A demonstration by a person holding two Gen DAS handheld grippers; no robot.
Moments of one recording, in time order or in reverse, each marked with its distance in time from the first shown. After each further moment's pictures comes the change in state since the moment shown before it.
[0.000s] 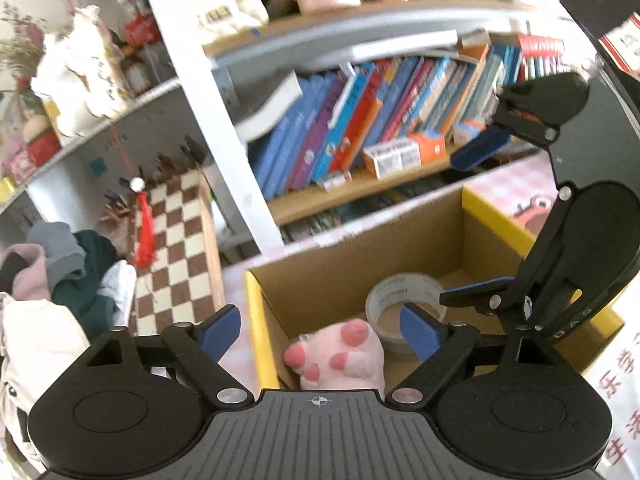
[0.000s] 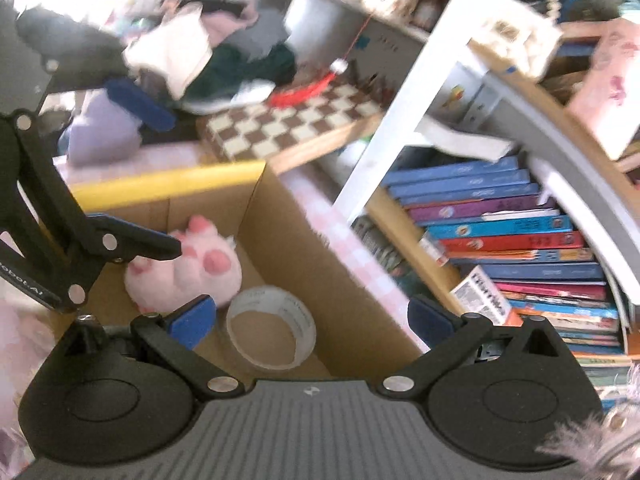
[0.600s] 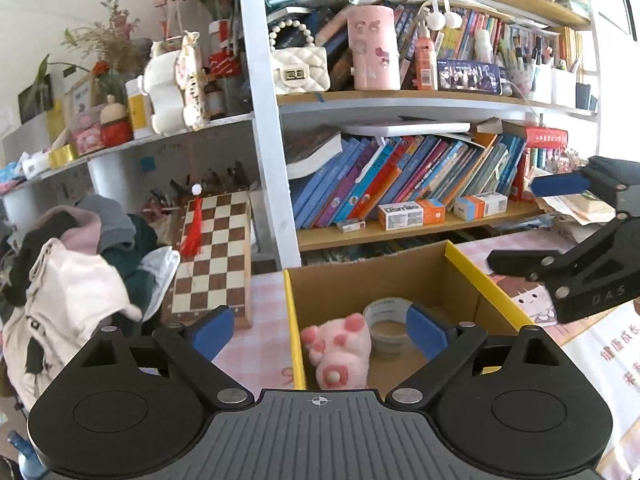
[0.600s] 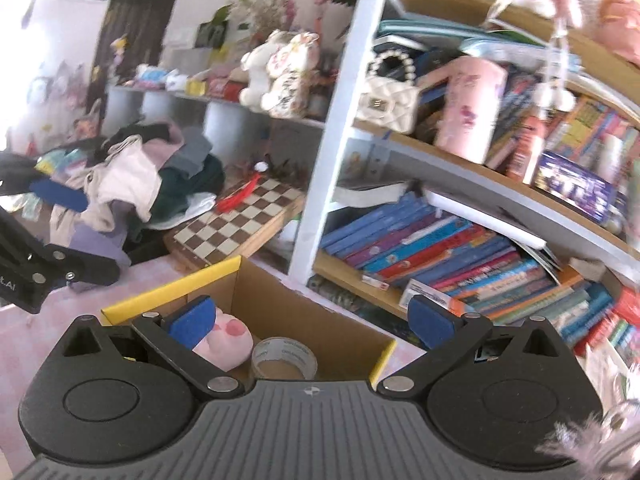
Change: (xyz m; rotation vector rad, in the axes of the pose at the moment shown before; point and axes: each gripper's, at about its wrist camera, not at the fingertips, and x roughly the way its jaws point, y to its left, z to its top) left arm -0.105 0.028 -0.045 -0.194 -0.153 -0.005; right arm -0.120 0.046 -0.018 0.305 -0.243 -0.215
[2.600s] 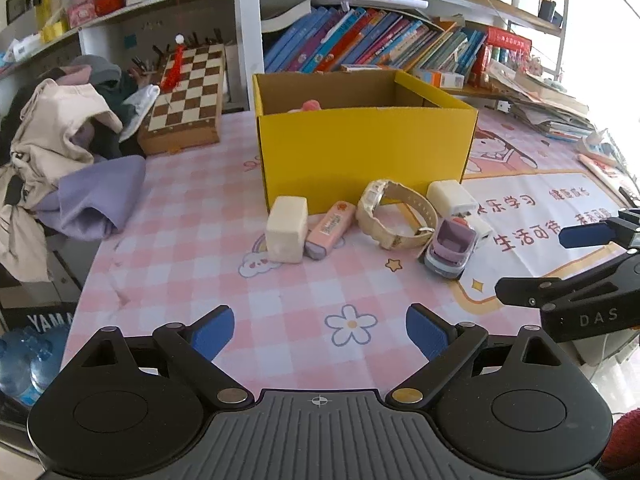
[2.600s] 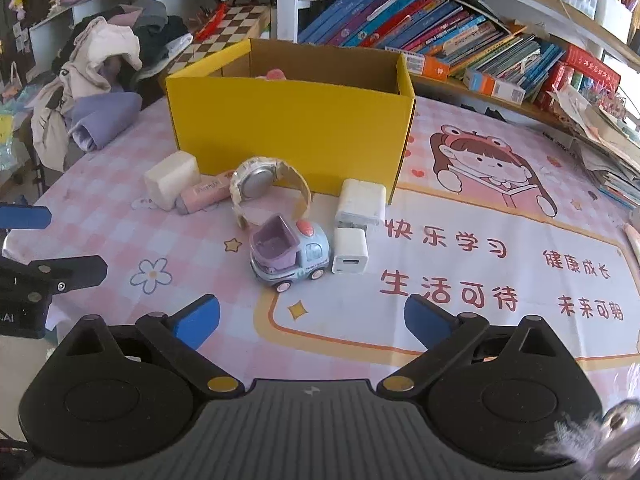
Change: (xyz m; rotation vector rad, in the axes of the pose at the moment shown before) left arm -0.063 -0.015 -0.156 -0.033 0.275 -0.114; right arm -0.074 0.131 -0.134 0.320 0.469 -0.121
